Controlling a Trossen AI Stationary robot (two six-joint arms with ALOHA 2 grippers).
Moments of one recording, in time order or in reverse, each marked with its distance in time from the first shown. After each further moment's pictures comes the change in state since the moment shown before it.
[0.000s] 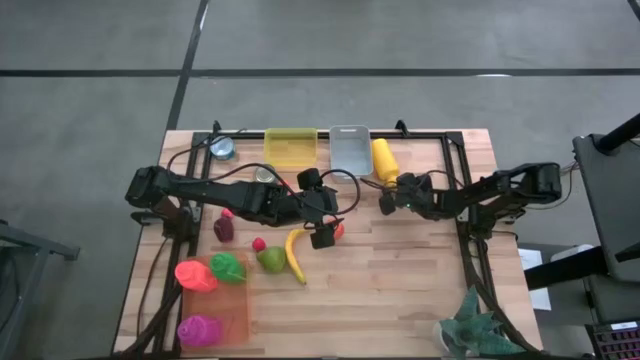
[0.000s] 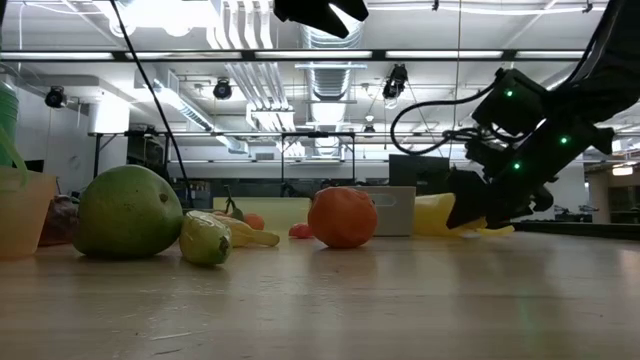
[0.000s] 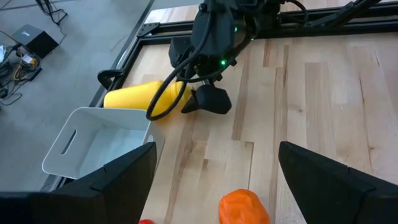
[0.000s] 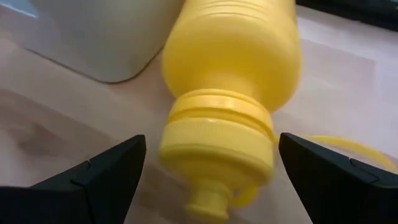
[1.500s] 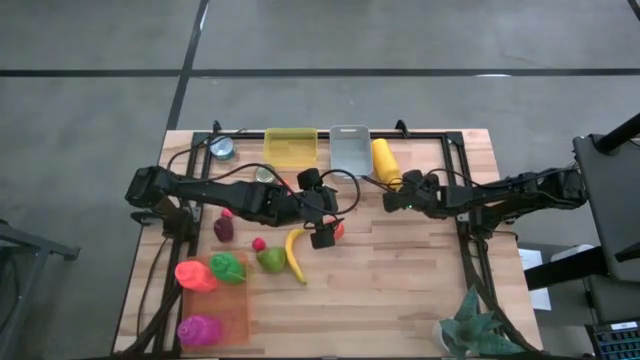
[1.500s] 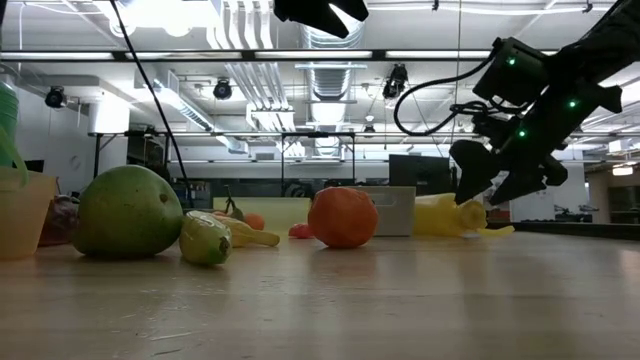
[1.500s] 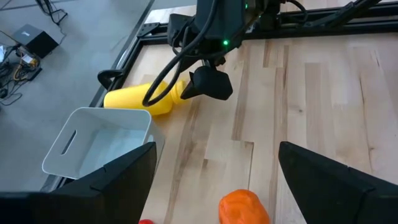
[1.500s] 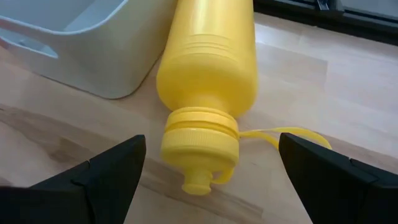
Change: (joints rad) left arm 0.000 0.000 0.000 0.000 0.000 0.000; right arm 0.069 -0.228 0.115 -0.466 0.053 0.203
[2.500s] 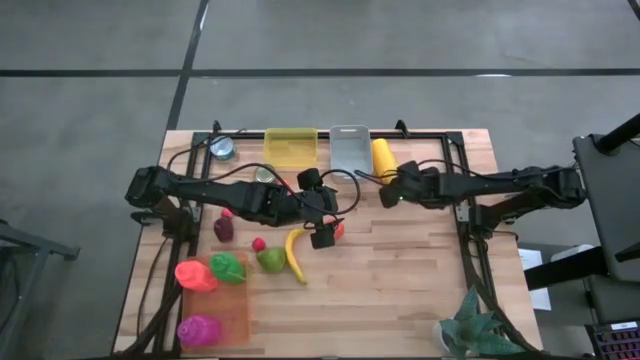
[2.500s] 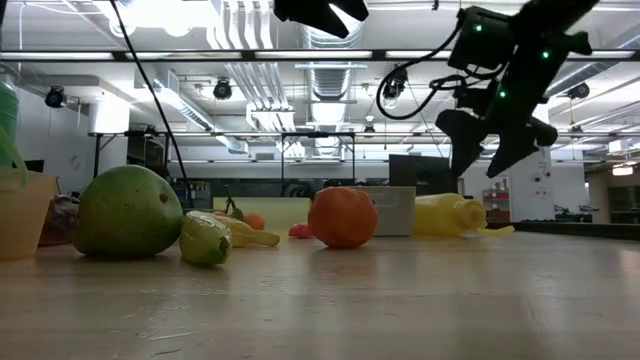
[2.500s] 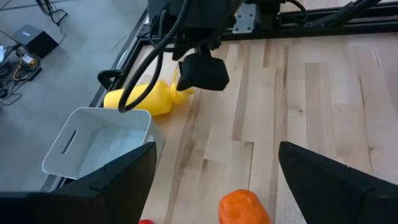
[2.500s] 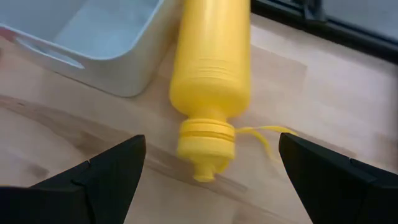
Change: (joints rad) left arm 0.000 0.000 0.000 0.000 0.000 0.000; right arm 0.002 0.018 0.306 -0.481 -0.072 0.081
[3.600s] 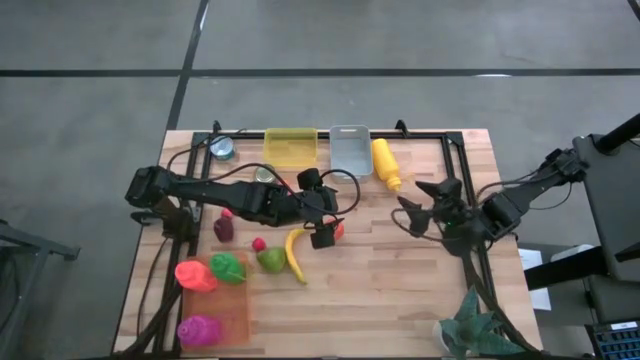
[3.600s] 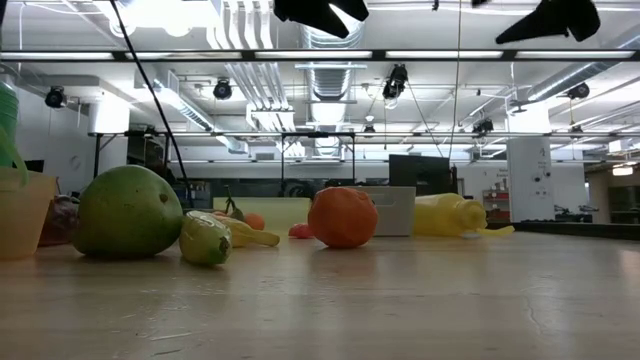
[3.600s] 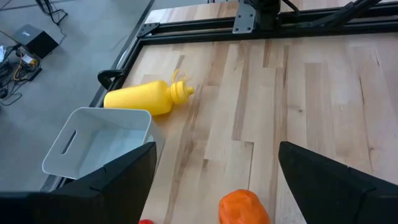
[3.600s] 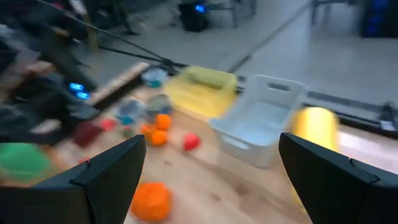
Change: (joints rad) left arm 0.000 0.000 0.000 0.000 0.000 0.000; right arm 0.706 -0.261 0.249 -0.283 0.507 0.282
